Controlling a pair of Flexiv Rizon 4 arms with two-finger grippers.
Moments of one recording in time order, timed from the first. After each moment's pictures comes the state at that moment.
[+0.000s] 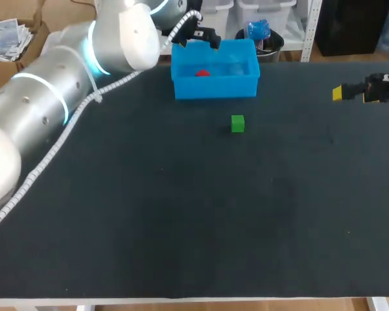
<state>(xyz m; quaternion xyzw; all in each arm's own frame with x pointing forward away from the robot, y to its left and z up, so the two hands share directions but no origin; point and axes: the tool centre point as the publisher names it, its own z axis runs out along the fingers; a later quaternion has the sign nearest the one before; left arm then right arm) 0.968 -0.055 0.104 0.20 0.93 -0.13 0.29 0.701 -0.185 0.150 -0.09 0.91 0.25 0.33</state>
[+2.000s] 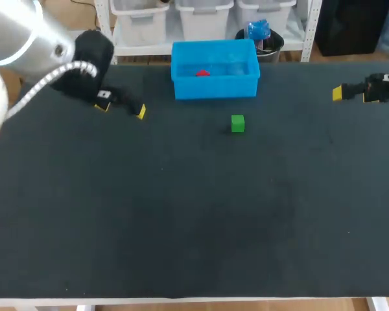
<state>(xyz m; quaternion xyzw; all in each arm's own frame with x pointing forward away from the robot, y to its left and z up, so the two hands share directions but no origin) 0.680 0.102 0.143 0.22 0.93 -0.16 0.24 0.701 -0.185 0.150 -0.09 0.91 0.25 0.33</state>
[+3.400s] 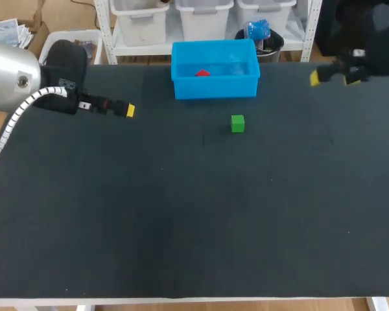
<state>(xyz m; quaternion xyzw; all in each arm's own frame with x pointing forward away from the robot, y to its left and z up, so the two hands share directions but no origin) 0.682 0.113 0.154 0.22 0.90 -0.21 0.33 0.727 -0.139 0.172 -0.11 0.94 0.19 0.27</state>
